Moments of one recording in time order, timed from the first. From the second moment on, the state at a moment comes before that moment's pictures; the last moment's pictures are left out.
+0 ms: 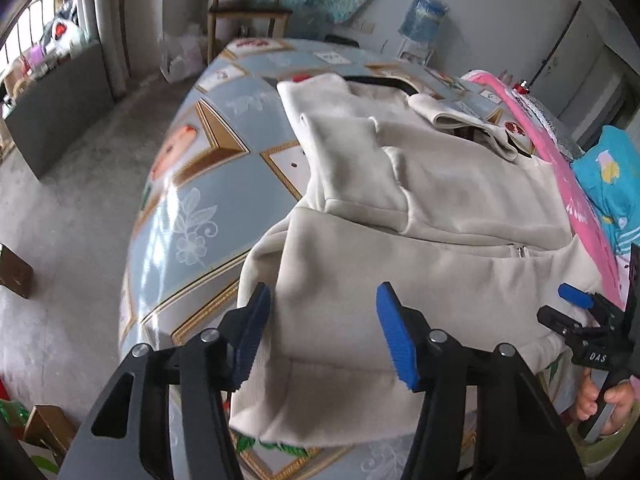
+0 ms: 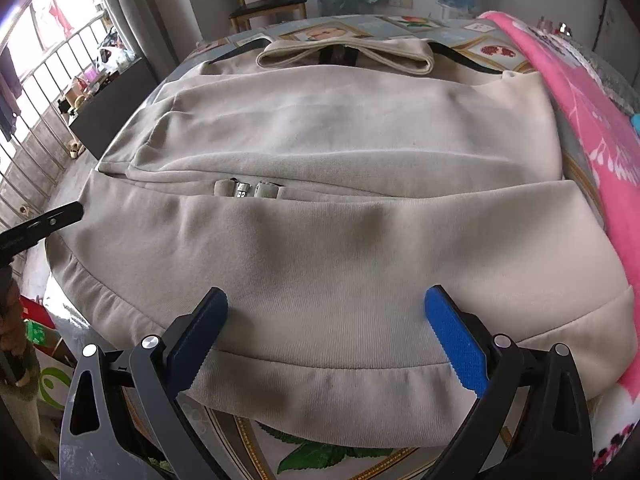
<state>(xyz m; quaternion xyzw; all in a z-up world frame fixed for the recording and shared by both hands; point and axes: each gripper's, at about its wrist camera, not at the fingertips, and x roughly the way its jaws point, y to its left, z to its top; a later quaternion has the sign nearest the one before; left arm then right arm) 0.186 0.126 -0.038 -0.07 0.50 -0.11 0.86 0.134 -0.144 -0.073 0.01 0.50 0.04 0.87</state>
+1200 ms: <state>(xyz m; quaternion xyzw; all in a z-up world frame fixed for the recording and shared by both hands) 0.212 0.139 -0.036 -0.20 0.49 -0.25 0.81 0.135 -0.142 -0.076 0.00 0.50 0.04 0.87</state>
